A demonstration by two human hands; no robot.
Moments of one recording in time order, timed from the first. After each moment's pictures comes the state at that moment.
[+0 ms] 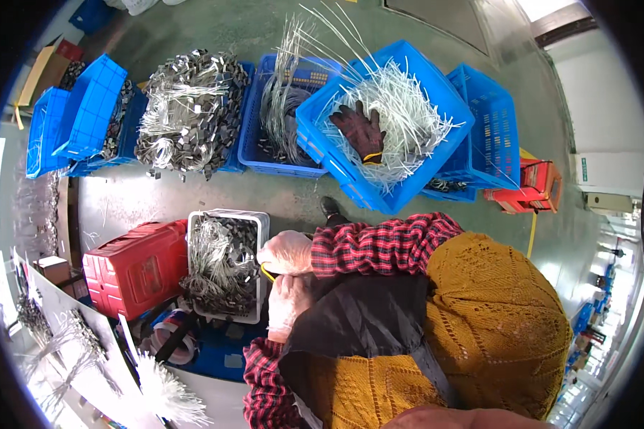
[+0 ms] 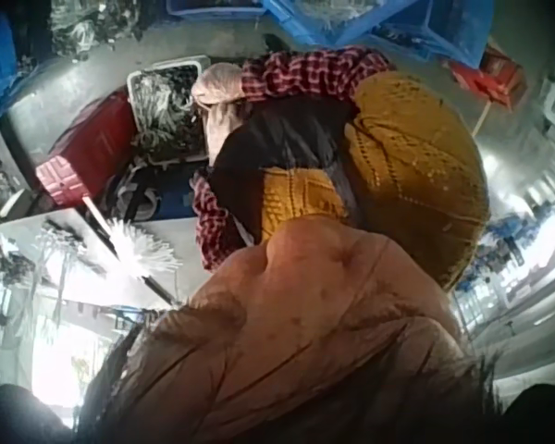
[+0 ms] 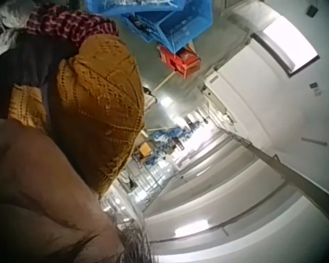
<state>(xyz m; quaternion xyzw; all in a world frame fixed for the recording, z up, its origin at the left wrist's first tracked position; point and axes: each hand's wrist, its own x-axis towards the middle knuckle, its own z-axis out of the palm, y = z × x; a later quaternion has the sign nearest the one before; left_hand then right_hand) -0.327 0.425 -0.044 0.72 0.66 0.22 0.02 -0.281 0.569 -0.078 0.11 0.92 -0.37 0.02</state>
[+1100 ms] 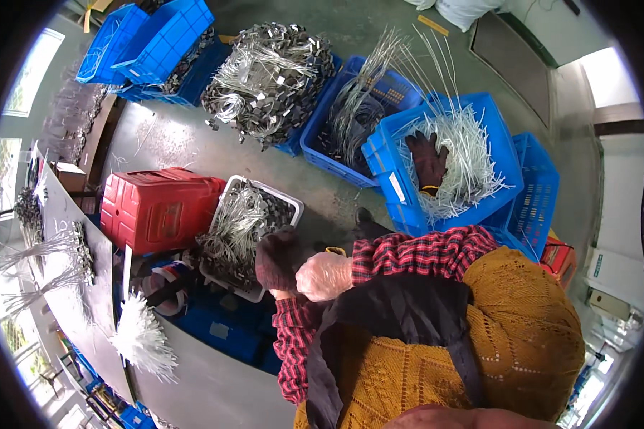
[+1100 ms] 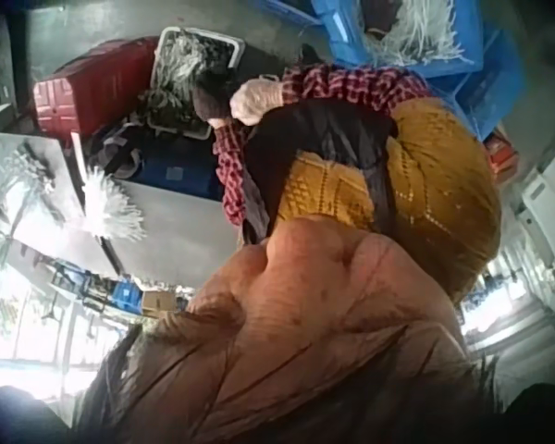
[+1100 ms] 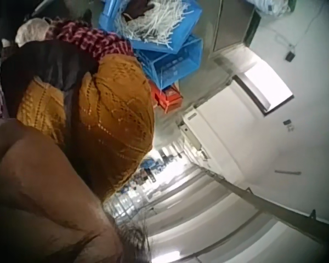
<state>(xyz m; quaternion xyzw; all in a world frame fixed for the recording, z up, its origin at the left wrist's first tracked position) -0.411 0.381 -0.164 0.04 0.57 0.72 0.39 -0.305 0.528 -0.060 -0.22 0.93 -0.29 -0.04</state>
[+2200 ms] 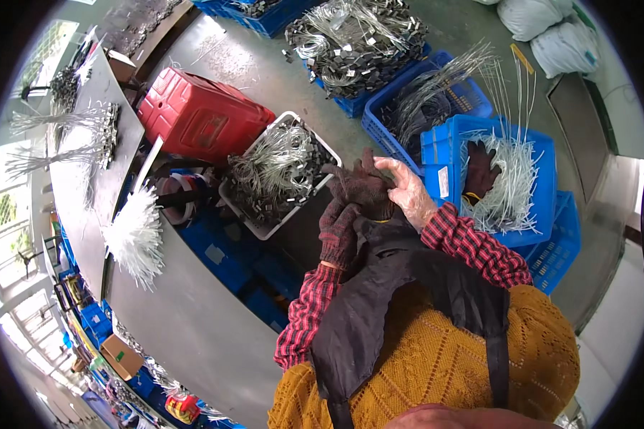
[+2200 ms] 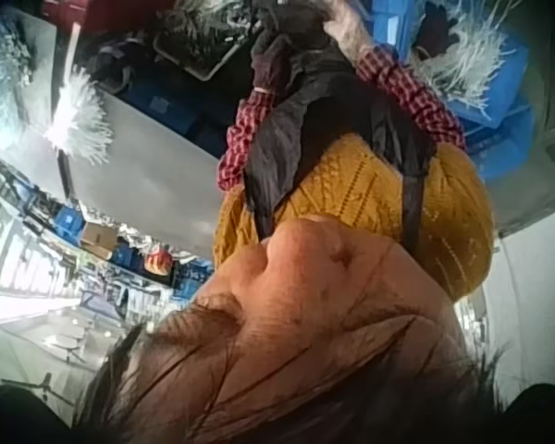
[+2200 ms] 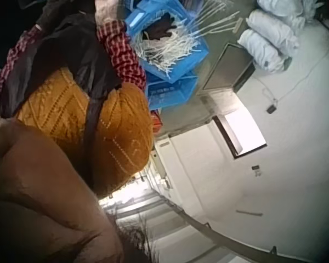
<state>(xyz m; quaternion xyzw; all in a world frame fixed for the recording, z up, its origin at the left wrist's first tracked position) -0.330 0.415 -0.076 -0.07 0.48 0.80 0.35 -0.290 0.603 -0.050 0.15 0.55 -0.82 -0.03</state>
